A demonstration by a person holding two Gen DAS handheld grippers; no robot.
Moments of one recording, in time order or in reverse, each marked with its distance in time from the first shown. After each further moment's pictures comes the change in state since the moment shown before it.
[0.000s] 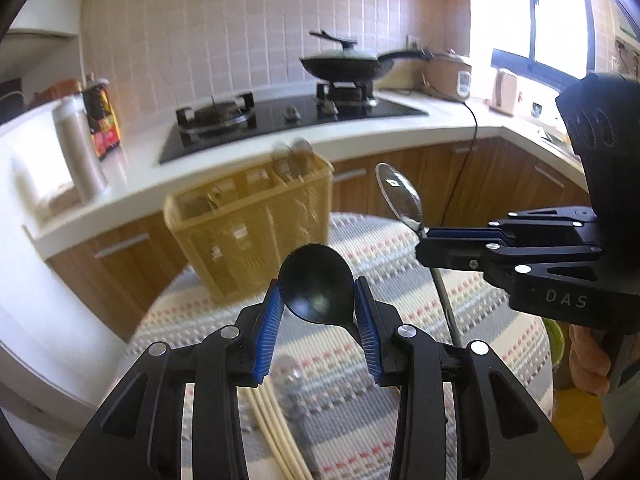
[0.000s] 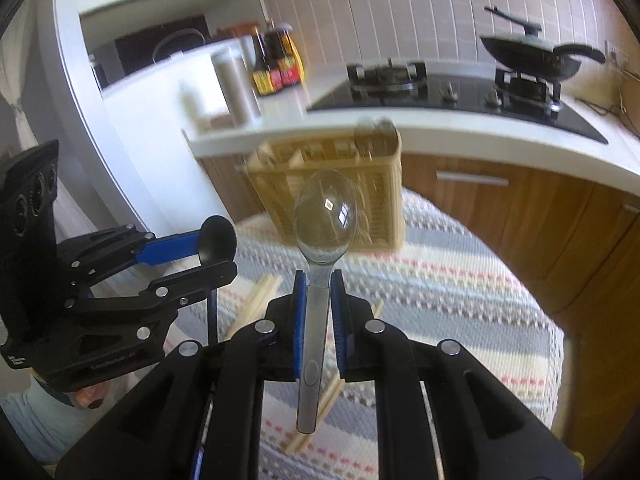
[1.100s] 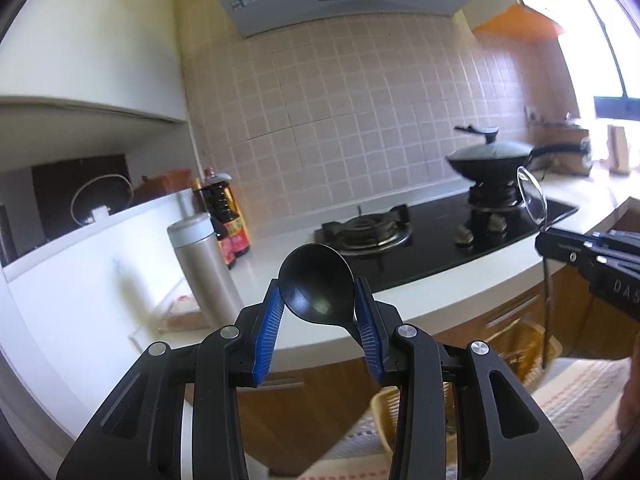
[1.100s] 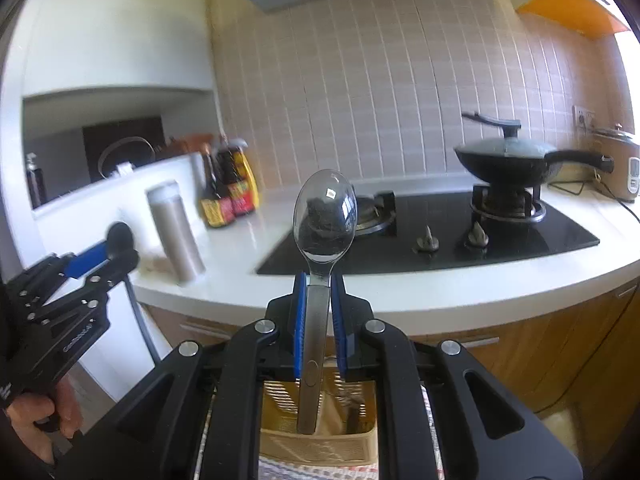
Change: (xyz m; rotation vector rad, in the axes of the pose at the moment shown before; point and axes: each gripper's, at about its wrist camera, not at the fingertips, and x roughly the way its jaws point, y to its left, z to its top) left arm 0.037 0.115 0.116 0.017 -0.309 0.484; right arm 0.069 -0.023 0.147 0.037 -0.386 -0.194
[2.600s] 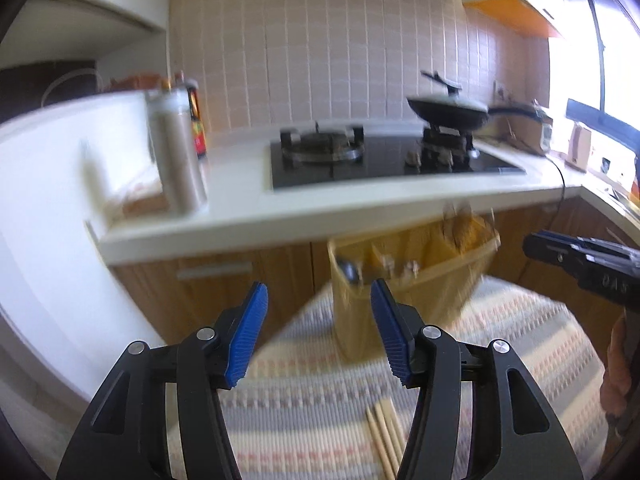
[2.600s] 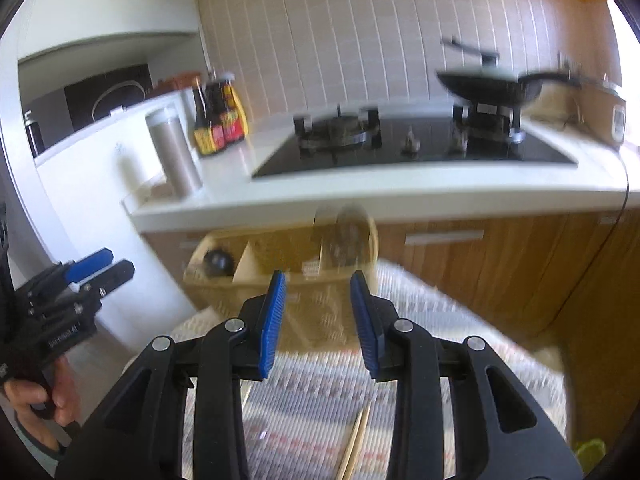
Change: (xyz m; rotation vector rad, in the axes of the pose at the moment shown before) left arm -0.047 0.031 -0.095 -0.136 0.269 -0.267; right arm -0.054 0.010 -0.078 0.052 0.269 -0.019
